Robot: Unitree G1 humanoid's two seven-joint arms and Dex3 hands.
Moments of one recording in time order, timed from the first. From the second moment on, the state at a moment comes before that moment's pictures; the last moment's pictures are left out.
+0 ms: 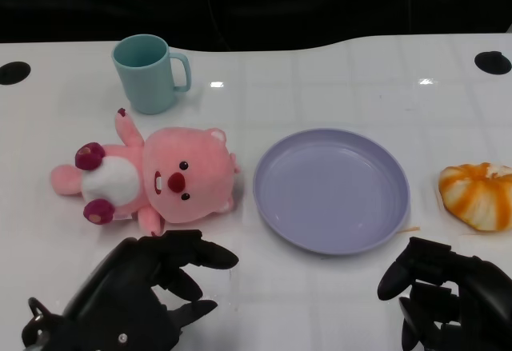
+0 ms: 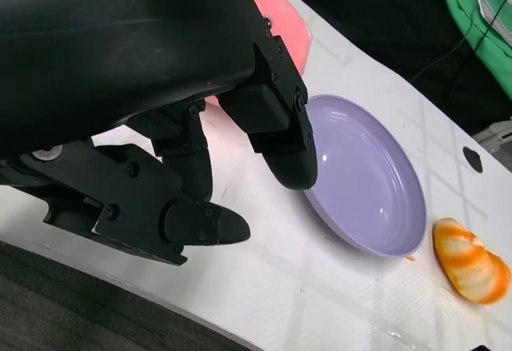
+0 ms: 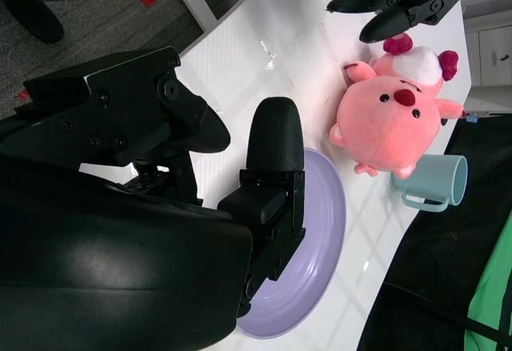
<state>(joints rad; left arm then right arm) 0.19 0.27 -0.17 -0.36 0.26 0.15 -0.23 0.29 -0.24 0.06 -0.49 0.11 0.36 0.30</state>
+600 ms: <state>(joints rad) 0.15 0.33 -0.16 -0.46 0.48 0.14 -0.22 0.30 -0.24 0.06 -0.50 0.11 0.36 0.30</state>
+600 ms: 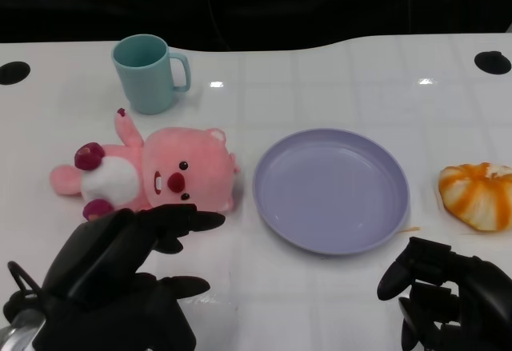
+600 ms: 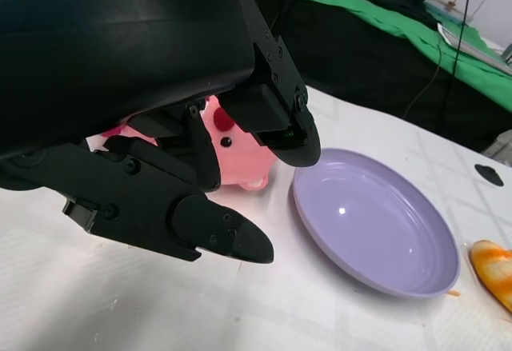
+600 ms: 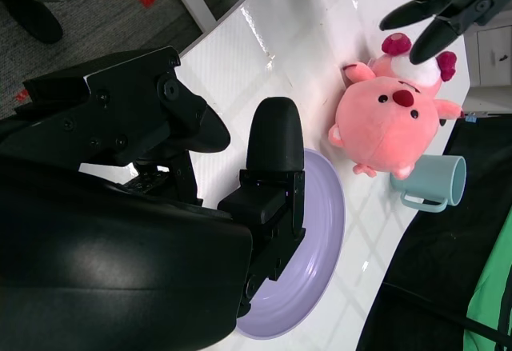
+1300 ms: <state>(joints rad) -0.02 0.41 -0.16 -0.37 0.78 0.09 -0.20 0.30 -0.24 0.05 -0.49 0.12 0.36 0.31</state>
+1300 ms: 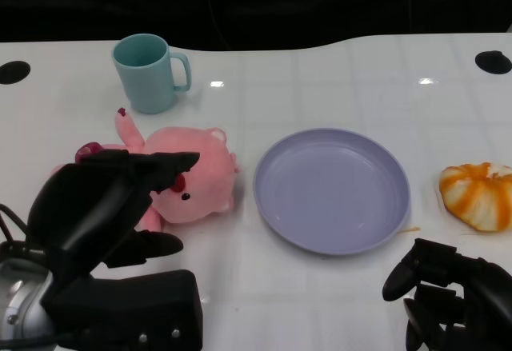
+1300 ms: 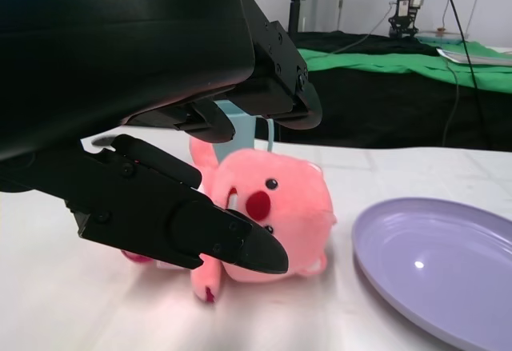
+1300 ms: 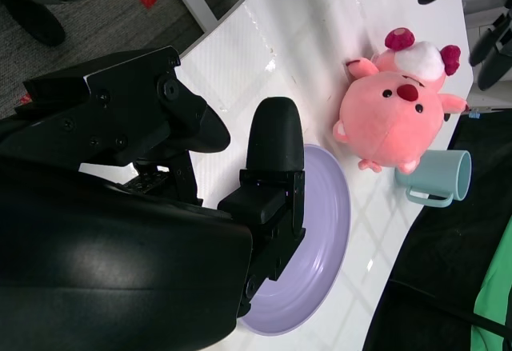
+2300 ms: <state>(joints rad) -0.31 0.47 -0.27 0.06 0.88 0.16 -0.29 0.32 -0.25 0.04 -0.52 0.13 0.38 0.31</state>
